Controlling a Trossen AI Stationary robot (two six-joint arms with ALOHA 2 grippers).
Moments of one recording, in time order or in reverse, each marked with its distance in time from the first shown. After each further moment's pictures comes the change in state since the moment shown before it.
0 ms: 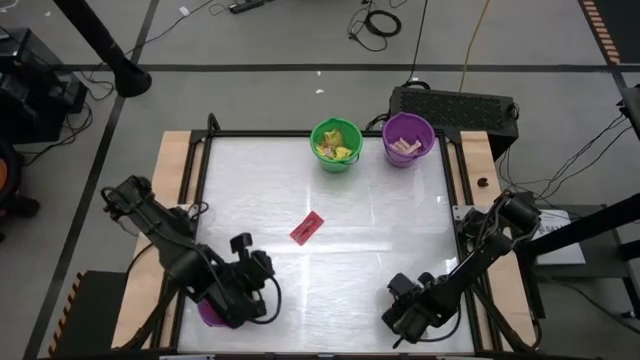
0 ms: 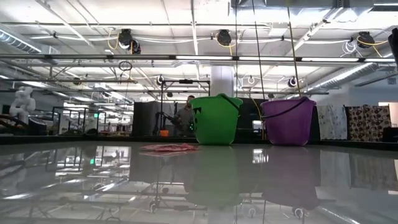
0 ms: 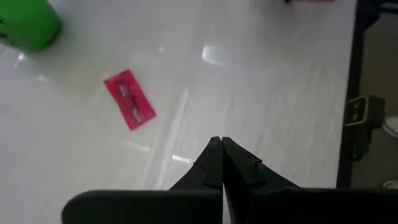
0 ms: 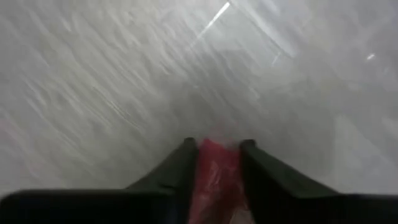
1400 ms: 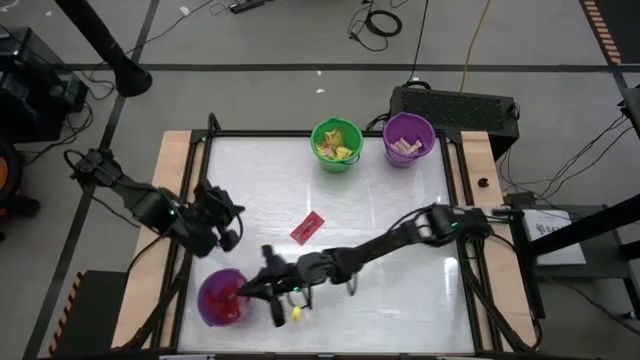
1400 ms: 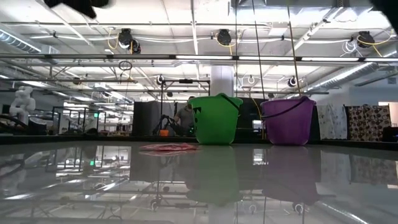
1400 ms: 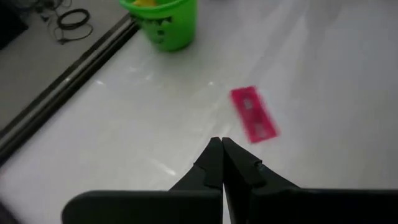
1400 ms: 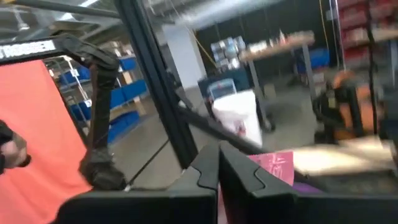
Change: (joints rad) left arm 0.154 -0.577 -0.560 0.041 -0.222 -0.057; right arm -0.520 0.492 0.776 1.314 -0.039 -1.348
